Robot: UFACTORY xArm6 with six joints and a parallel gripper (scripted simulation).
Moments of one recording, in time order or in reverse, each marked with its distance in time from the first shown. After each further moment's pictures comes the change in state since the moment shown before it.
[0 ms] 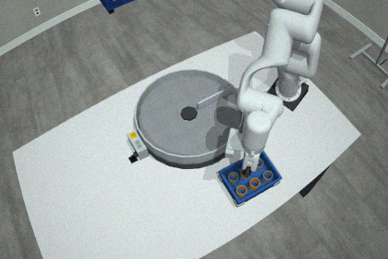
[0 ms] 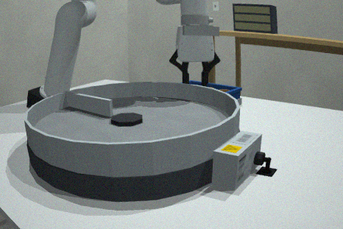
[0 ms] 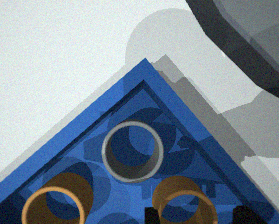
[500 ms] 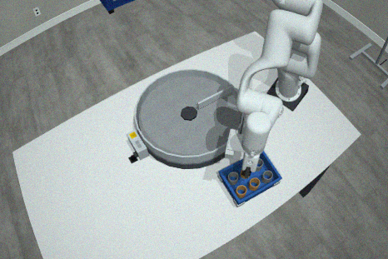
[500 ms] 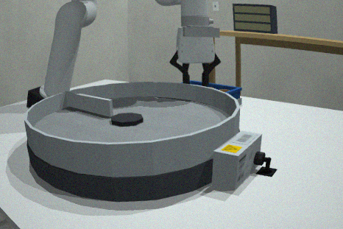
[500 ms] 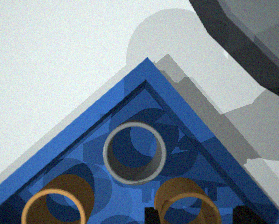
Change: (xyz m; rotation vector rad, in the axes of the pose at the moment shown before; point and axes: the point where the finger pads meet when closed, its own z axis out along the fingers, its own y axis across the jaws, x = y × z) arm 0.000 -0.001 0.004 0.002 0.001 0.000
